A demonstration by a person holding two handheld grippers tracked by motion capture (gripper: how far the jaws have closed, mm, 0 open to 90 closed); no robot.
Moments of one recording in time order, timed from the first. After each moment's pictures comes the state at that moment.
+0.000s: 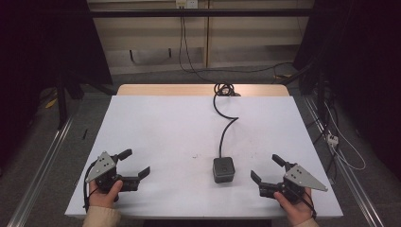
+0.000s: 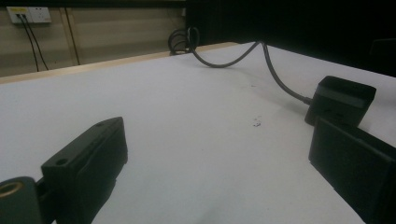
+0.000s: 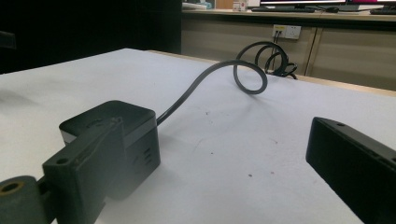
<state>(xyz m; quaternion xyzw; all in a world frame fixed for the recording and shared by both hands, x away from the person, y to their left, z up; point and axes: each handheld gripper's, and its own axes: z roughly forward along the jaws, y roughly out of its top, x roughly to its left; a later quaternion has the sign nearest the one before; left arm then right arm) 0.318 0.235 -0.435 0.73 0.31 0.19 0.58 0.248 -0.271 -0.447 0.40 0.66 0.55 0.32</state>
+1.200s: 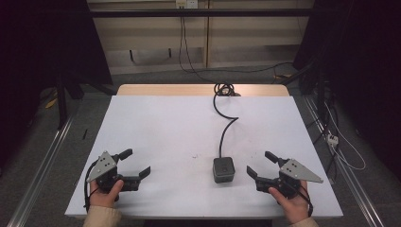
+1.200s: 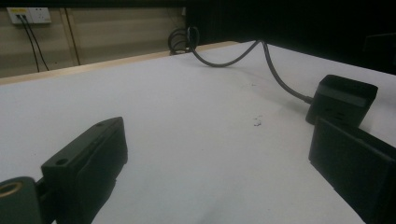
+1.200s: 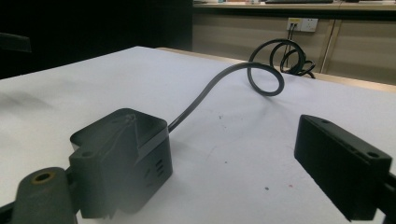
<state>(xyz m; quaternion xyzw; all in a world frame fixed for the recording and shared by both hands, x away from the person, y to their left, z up) 0.319 0.233 -0.435 0.73 0.30 0.19 0.58 0.260 -0.263 -0.439 0.40 0.67 0.55 0.29</state>
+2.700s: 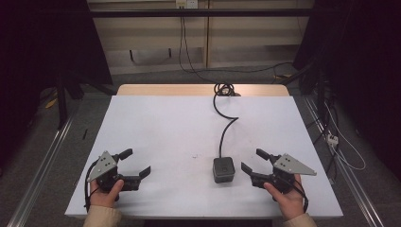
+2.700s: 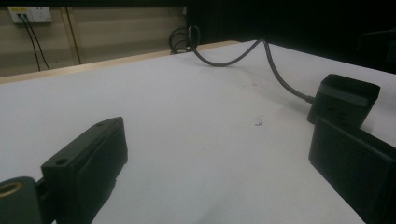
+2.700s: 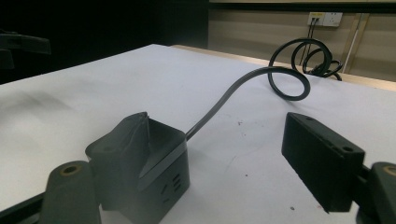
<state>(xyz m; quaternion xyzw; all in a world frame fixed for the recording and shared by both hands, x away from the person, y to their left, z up) 0.320 0.232 -0.435 0.73 0.31 0.19 0.58 0.273 -0.252 -0.433 0.38 0.69 0.56 0.26</state>
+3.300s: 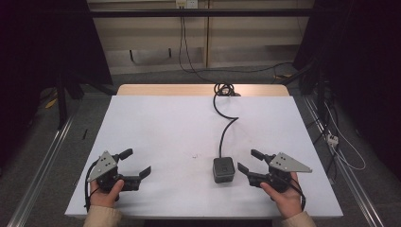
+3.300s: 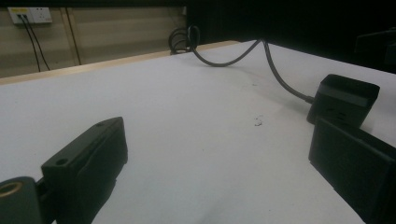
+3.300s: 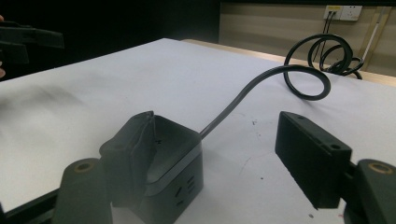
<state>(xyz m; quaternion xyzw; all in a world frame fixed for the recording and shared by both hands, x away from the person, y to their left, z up) 0.319 0.232 -0.435 0.73 0.31 0.19 0.58 0.277 -0.244 -0.431 0.37 0.70 0.55 0.24</state>
